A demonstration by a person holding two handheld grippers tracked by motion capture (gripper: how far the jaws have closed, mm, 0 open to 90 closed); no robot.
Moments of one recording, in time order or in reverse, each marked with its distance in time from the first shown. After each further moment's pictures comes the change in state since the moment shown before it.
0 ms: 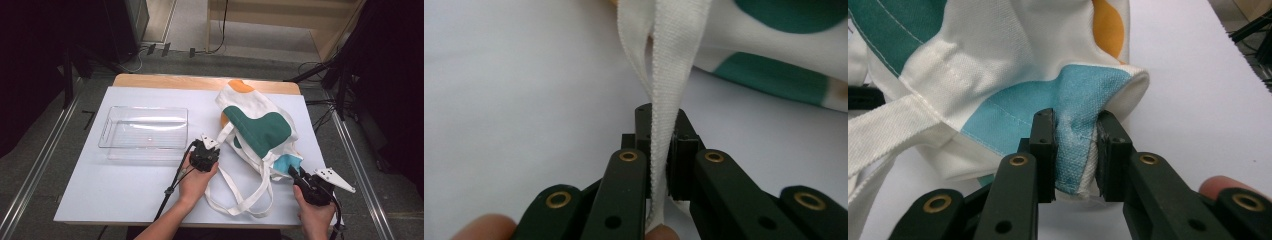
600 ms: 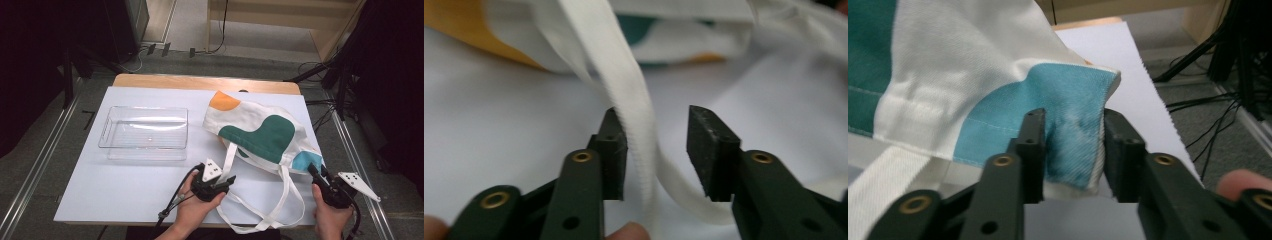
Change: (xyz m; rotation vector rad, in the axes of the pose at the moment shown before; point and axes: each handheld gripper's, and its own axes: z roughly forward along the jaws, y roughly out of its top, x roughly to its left) left arm -0.039 -0.031 -0.058 -0.142 -0.219 0.084; right arm -0.040 0.002 -0.019 -0.126 -0.093 0.065
